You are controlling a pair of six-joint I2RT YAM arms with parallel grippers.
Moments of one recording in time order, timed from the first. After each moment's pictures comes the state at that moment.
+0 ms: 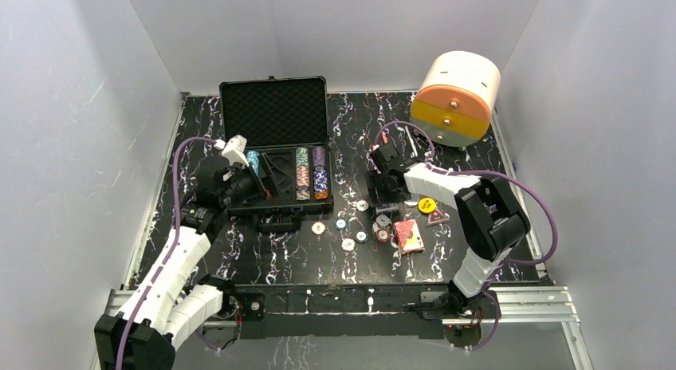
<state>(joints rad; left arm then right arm) -0.25 0.87 0.69 -0.28 0.38 -0.62 0.60 1.71 1.02 -0.49 0.11 0.33</state>
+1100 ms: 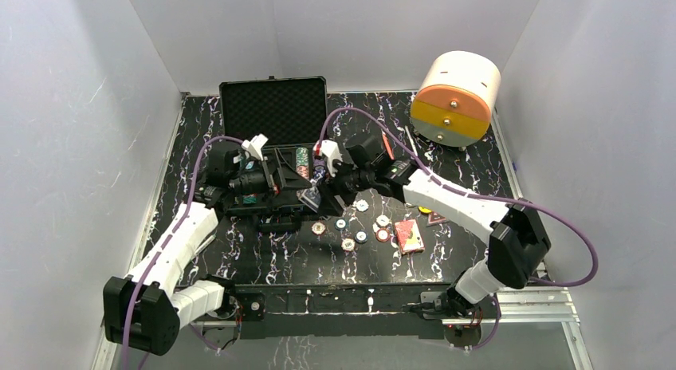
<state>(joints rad) -0.25 1.08 0.82 -0.34 0.80 -0.84 0.84 1.50 1.19 -0.39 -0.49 -0.03</state>
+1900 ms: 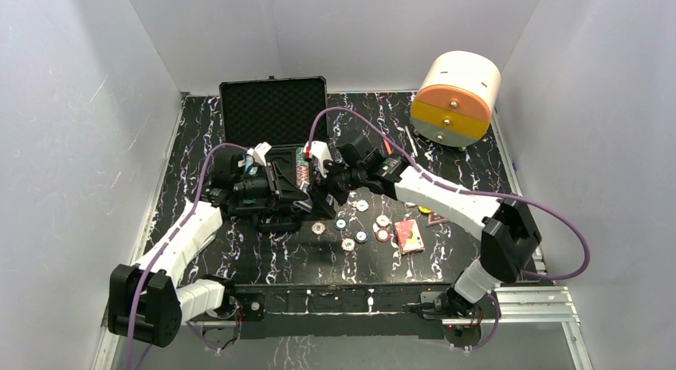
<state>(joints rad) -0.24 1.14 0.73 -0.28 0.87 -0.89 0.89 1.59 1.29 -0.46 -0.52 -0.12</state>
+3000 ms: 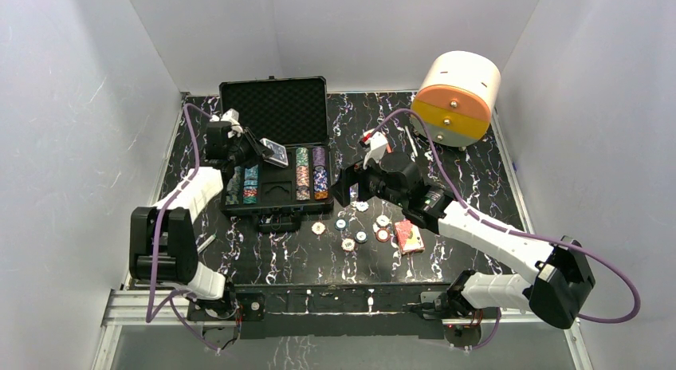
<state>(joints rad) -0.07 1.48 0.92 -0.05 0.31 -0.59 0.87 1.19 0.87 -0.04 -0.03 0.36</state>
